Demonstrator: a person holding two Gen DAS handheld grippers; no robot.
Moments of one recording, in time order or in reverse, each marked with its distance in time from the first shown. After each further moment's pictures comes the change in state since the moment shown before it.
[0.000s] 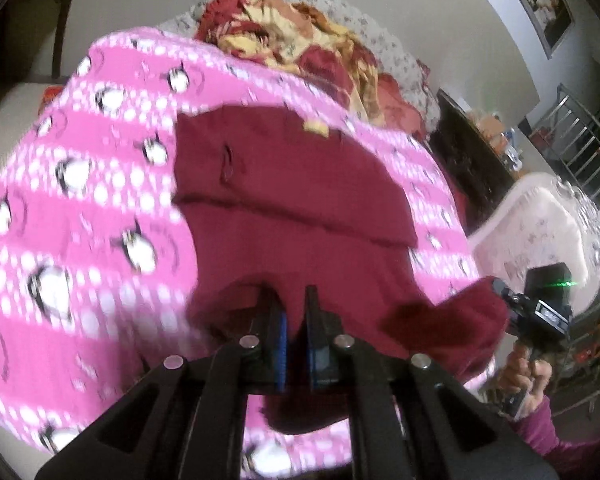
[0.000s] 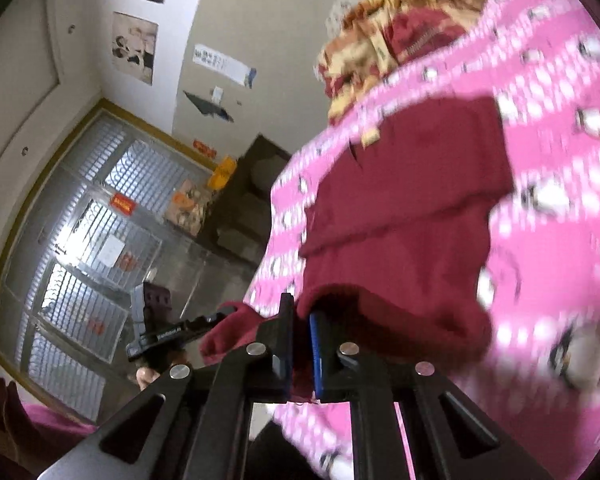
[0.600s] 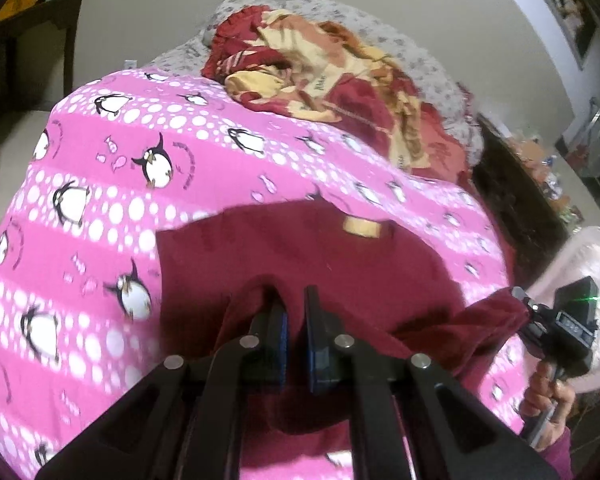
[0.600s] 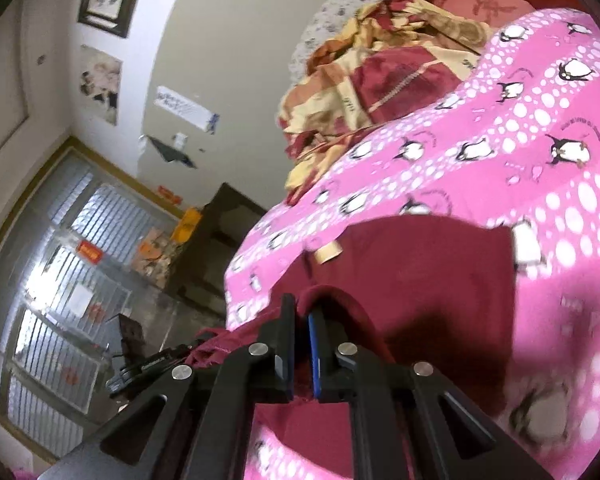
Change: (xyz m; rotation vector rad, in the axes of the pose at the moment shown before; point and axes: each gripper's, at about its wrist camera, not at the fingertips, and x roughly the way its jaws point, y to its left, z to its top) left arm 0.108 0.012 0.149 -0.005 -0.048 0.130; right arm 0.082 -0.070 0.146 0.086 -0.095 -0.132
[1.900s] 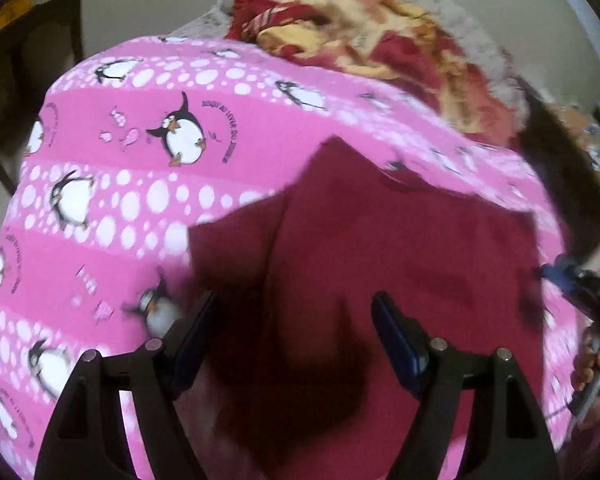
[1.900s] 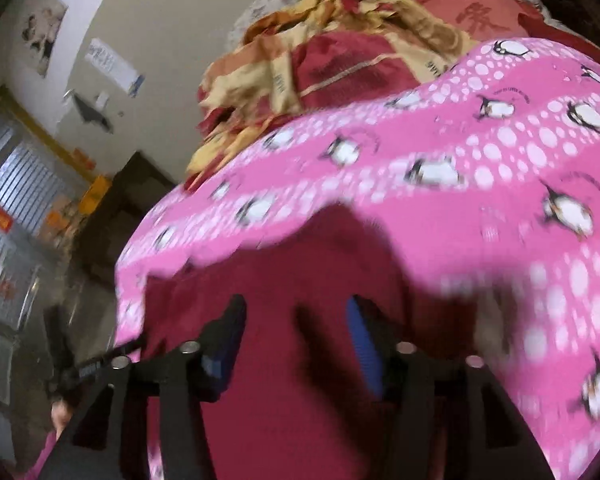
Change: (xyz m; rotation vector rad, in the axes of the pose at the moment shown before) left arm 0.043 0.038 -0.007 0.061 0.113 0.116; right arm 0.058 -0.008 0.018 -0.155 0.150 -0.304
